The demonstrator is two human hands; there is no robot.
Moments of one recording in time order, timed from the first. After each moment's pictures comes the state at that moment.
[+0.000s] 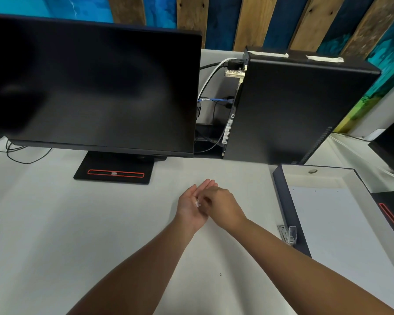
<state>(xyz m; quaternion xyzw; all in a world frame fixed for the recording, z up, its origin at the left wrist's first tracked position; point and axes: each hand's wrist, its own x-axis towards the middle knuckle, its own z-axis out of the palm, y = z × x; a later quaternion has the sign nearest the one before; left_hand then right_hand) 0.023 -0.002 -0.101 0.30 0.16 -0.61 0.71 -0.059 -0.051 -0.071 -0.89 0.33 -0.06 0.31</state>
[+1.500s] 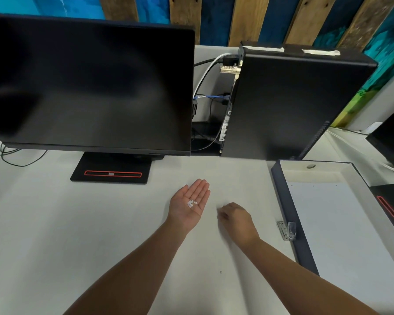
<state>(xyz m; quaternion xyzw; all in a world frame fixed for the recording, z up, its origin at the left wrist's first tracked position) 0.032 0.009 -0.103 0.29 0.17 -0.59 0.74 -0.109 -0.059 -0.143 -0.87 0.42 -0.06 0.27</state>
